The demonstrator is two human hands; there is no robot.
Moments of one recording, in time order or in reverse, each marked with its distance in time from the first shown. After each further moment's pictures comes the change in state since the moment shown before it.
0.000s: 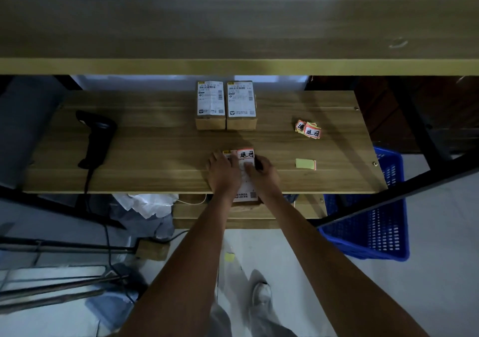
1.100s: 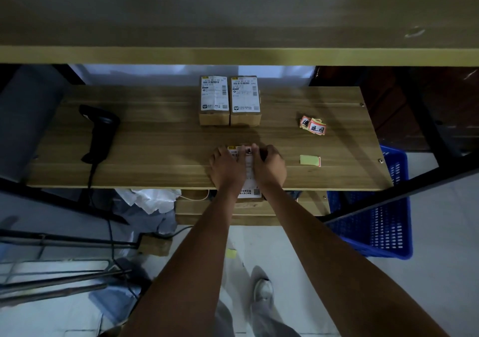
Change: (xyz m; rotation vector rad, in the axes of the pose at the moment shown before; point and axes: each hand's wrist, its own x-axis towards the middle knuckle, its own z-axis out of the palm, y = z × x) left_hand 0.001 -0.002 0.004 0.061 -0.002 0.019; right_hand 0.016 -0.007 0.009 -0.336 0.280 -0.042
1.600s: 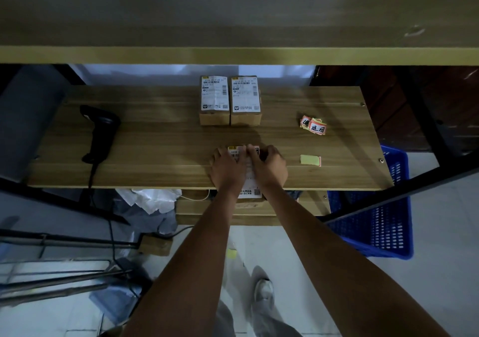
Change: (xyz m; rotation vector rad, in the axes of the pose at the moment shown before) left_hand -0.002 -0.001 -0.002 -0.034 -0.004 0.009; right_hand -0.003 -0.001 -0.004 -0.014 -0.016 -0.008
